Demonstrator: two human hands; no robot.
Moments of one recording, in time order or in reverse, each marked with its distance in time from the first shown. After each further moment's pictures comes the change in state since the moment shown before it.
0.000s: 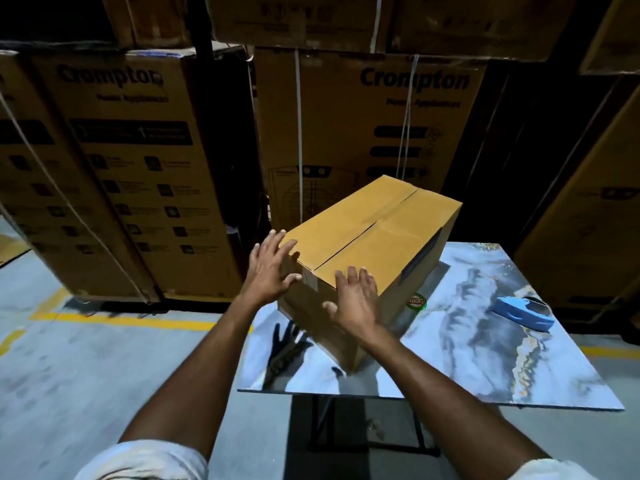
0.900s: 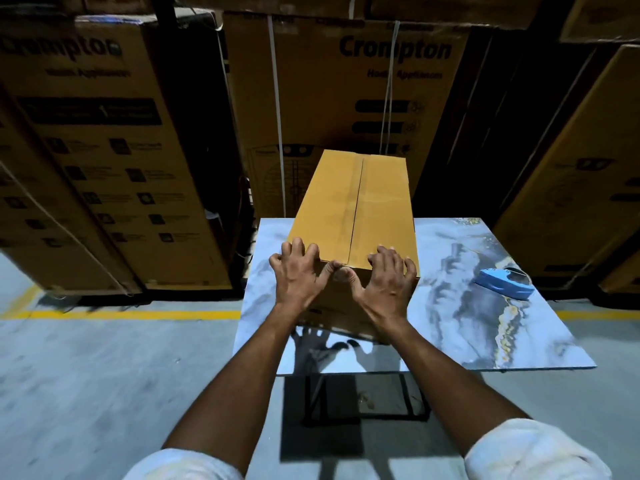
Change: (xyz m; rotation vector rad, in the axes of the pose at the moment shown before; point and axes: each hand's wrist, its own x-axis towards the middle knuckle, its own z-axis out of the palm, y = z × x) left_hand -0.022 0.088 0.056 0.102 0.234 -0.034; right_hand -0.015 0.074 0.026 -0.061 0.498 0.190
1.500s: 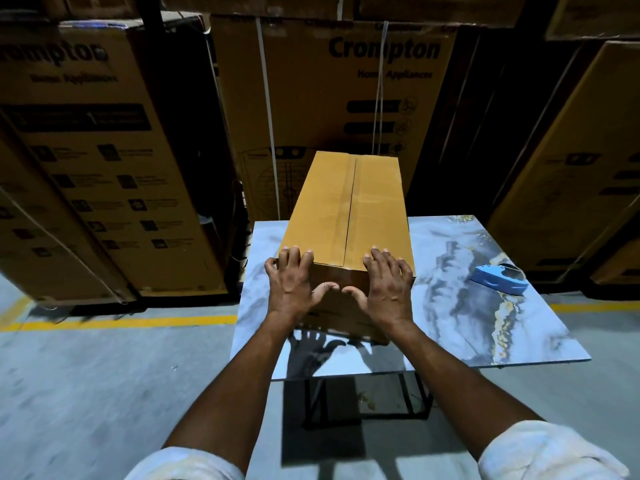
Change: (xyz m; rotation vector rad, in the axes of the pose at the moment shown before) left_hand -0.011 -0.012 0.010 0.086 0.014 0.137; right_hand -0.007 0.022 0.004 -0.100 -0.070 -0.176
